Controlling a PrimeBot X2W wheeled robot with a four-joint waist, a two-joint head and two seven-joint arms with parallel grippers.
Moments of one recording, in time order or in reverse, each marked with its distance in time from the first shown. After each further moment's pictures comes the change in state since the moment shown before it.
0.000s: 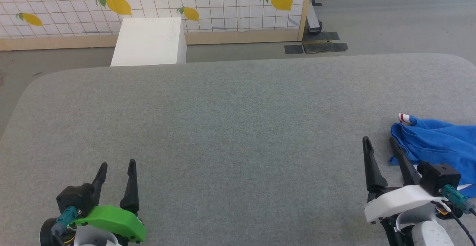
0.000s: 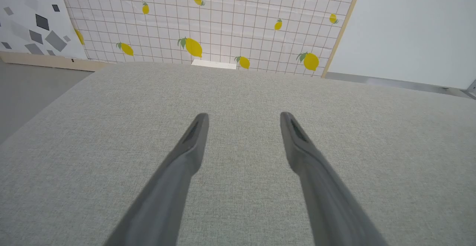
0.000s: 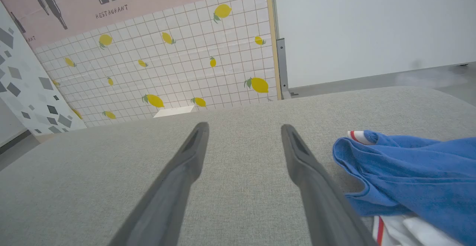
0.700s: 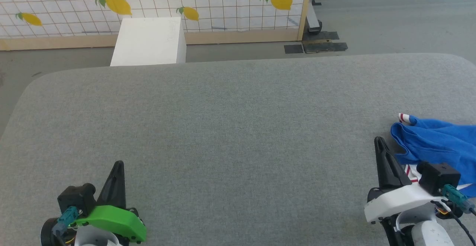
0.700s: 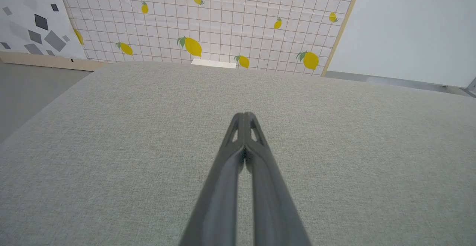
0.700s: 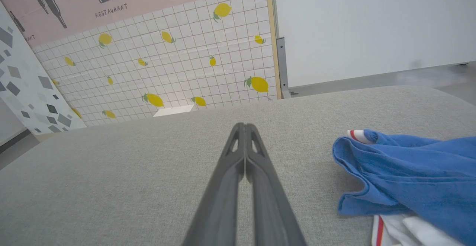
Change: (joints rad) left arm 0.000 0.000 -0.003 0.002 0.002 0.000 0.001; right arm 0.000 0.000 0.001 -0.002 0.000 0.000 0.004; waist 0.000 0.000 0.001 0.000
